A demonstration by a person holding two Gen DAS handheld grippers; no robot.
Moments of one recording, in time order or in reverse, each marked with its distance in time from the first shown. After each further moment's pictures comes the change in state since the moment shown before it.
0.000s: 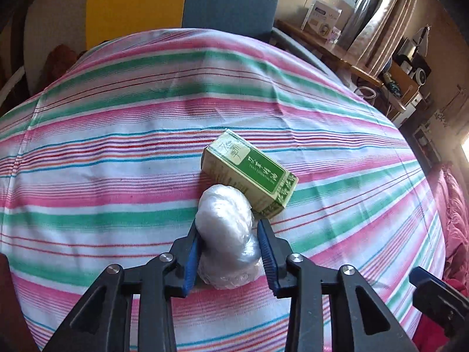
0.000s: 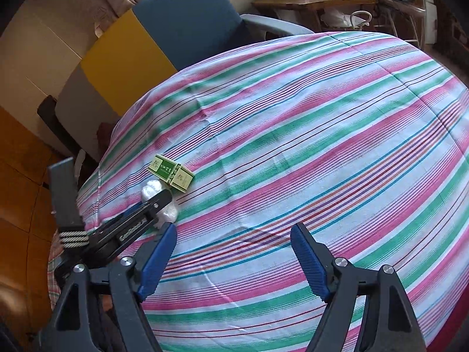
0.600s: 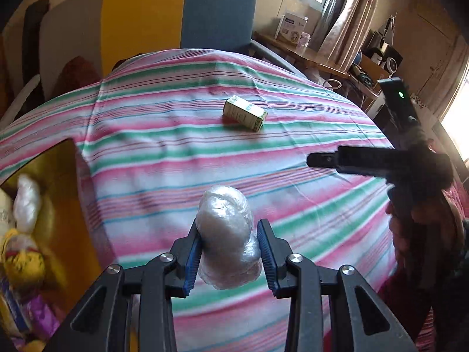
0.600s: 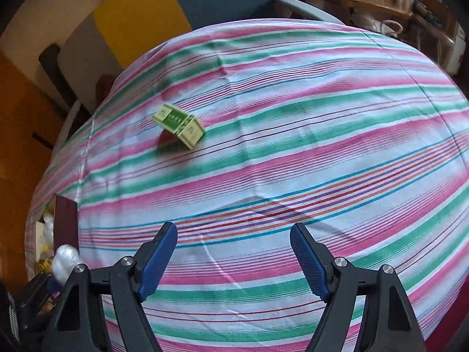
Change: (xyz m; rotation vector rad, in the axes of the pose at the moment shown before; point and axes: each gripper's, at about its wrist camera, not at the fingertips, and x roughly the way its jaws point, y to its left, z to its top) left arm -0.152 0.034 -0.123 0.084 -0.049 -0.045; right arm 0.028 0.036 -0.021 -0.197 0.141 -0.077
